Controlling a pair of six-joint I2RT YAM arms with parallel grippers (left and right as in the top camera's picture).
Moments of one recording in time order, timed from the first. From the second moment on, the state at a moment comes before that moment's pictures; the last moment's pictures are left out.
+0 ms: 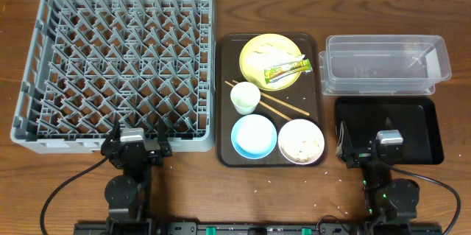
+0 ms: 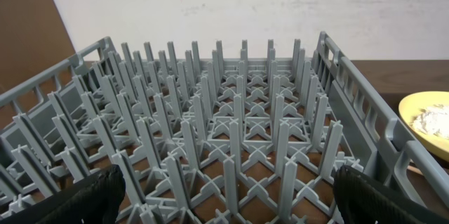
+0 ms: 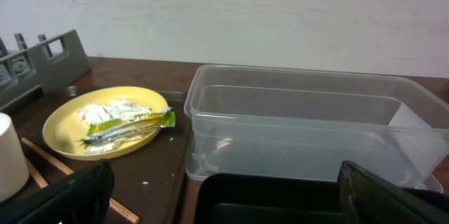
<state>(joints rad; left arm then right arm) 0.01 0.01 0.03 -0.13 -0.09 0.03 0.06 0.01 0.01 -0.07 -0.01 0.01</state>
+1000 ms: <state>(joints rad) 0.01 0.01 0.03 -0.13 -0.09 0.03 0.06 0.39 0.41 0.32 -0.11 -0.02</state>
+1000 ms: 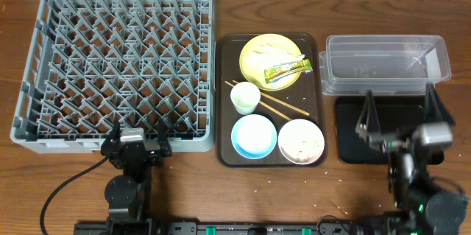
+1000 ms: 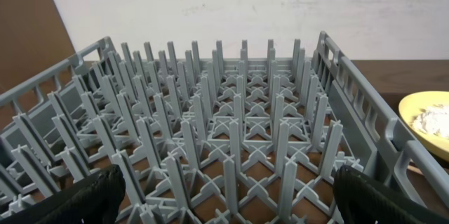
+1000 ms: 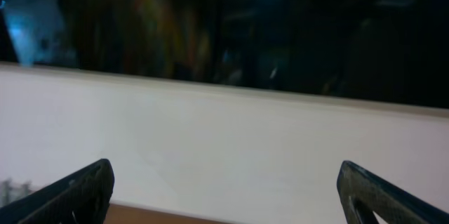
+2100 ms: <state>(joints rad) 0.01 0.01 0.03 -0.13 -0.09 0.03 0.26 1.98 2.09 -1.11 -0.42 -0.31</state>
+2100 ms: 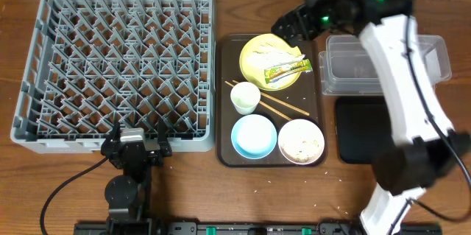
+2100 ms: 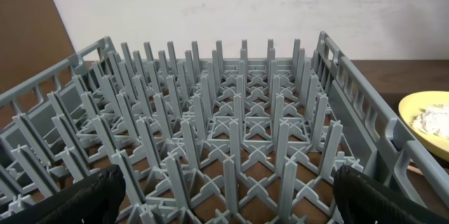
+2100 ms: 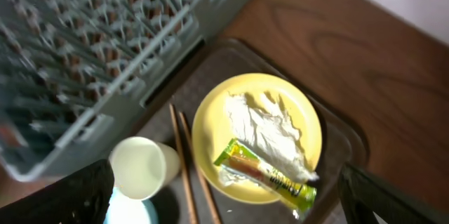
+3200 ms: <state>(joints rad) 0.01 0.01 0.03 -0.13 -0.09 0.03 0.41 2.47 2.11 -0.97 -0.09 -0.45</state>
